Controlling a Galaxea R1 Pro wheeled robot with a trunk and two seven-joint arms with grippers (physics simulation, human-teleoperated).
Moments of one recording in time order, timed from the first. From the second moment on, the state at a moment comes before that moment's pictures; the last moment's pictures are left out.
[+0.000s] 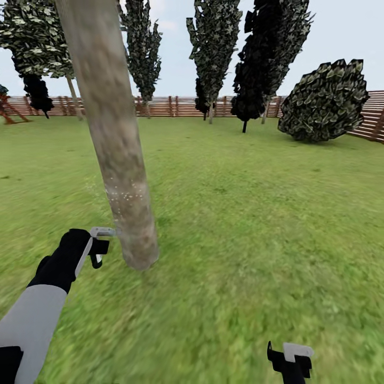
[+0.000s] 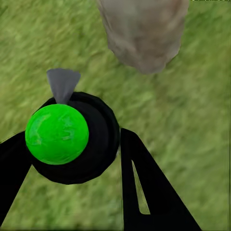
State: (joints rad) left arm -0.86 0.19 0.04 -0.92 -0.11 0.96 -0.08; right arm -0.48 -0.05 0.05 -0.03 -0.01 -0.58 -0.33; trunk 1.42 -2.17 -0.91
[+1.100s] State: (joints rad) left arm -0.84 0.11 0.03 -0.75 -0.11 0.88 -0.08; right arm -0.48 -0.05 0.05 -0.03 -0.01 -0.58 -0.34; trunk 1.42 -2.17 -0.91
